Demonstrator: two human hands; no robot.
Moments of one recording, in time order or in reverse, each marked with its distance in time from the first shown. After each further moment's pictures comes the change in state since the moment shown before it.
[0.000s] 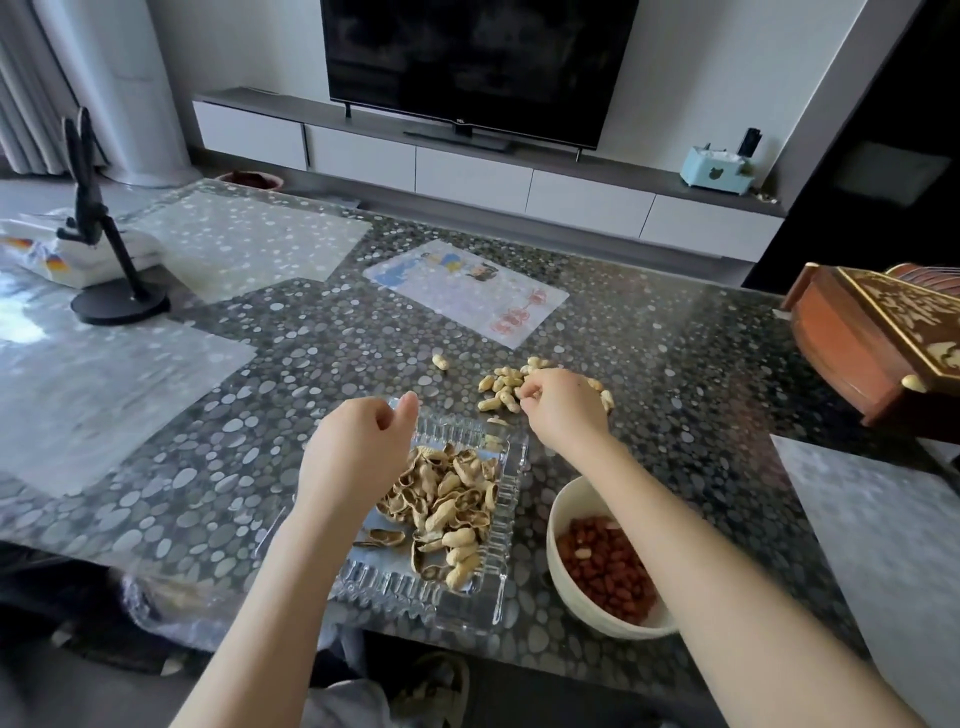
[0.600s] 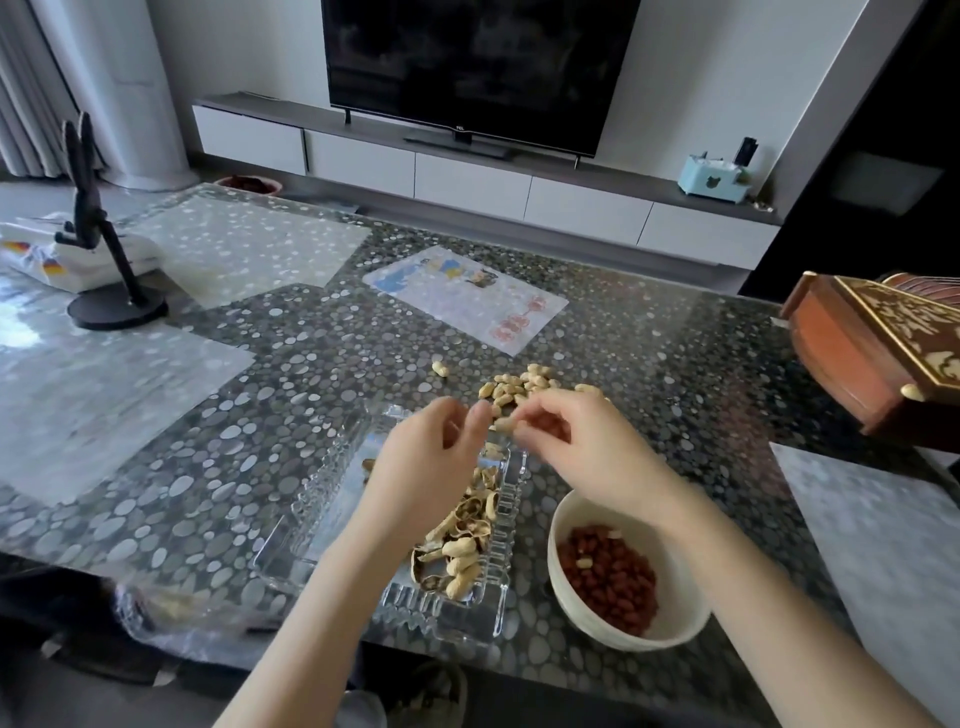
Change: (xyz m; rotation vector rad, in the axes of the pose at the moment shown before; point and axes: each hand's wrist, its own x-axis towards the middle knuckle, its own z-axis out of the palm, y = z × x) left_hand -0.019 0.029 0.013 -0.220 -0.130 0.286; right_hand -0.069 -0.008 -0.049 0.368 -0.114 -0.338
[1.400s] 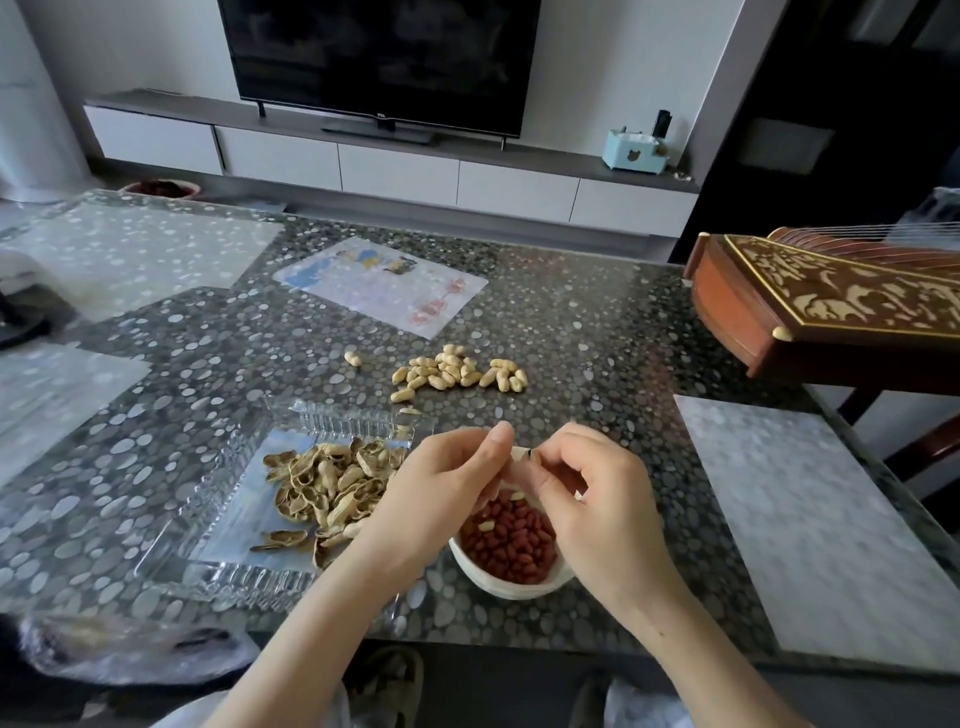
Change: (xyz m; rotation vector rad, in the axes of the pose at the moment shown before) left_hand -0.035 0.055 0.056 -0.475 -0.363 0.005; right_hand -0.102 0.028 -0.013 0.058 0.500 -0.092
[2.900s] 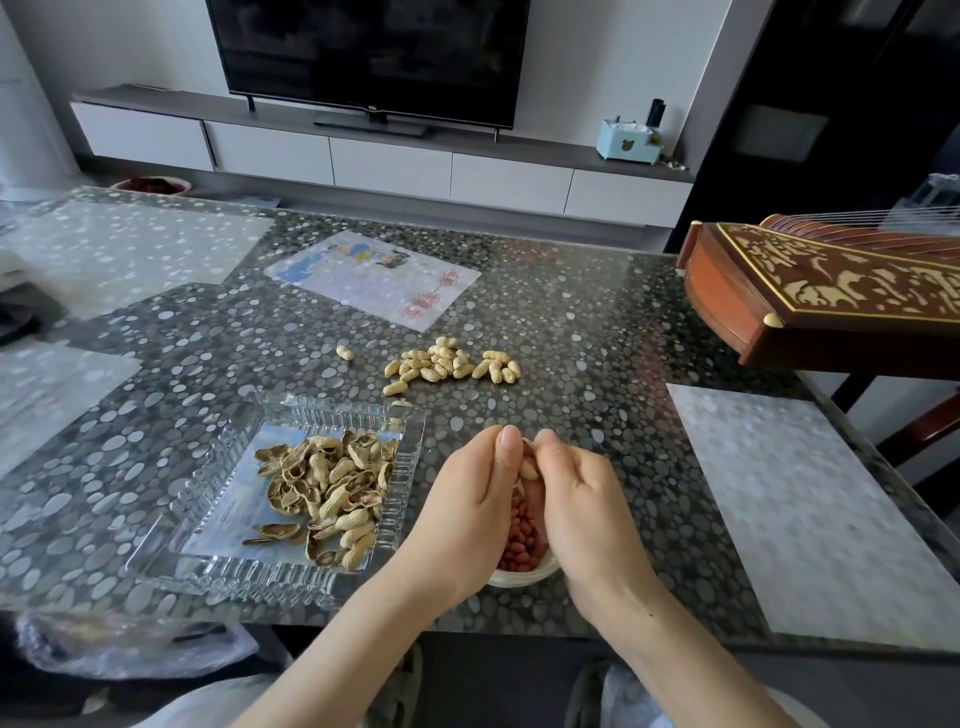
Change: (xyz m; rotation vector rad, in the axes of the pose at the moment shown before) left_hand -0.008 -0.003 0.033 0.132 0.107 0.224; right_hand -0.005 -0.021 0.007 0.405 0.006 0.586
